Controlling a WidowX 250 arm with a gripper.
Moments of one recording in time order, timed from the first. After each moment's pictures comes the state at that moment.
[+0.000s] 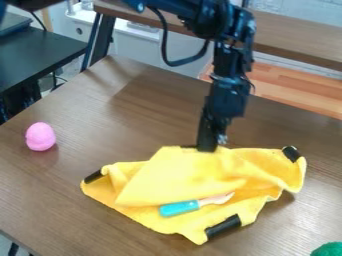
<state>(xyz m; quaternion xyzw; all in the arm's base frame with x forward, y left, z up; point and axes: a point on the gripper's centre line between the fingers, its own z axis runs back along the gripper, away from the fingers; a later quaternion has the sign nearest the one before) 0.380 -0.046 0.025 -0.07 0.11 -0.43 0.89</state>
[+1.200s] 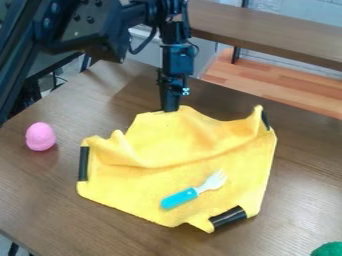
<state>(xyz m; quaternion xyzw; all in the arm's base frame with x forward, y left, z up) 0.435 0.054 0.021 -0.13 0.10 -0.27 0.95</state>
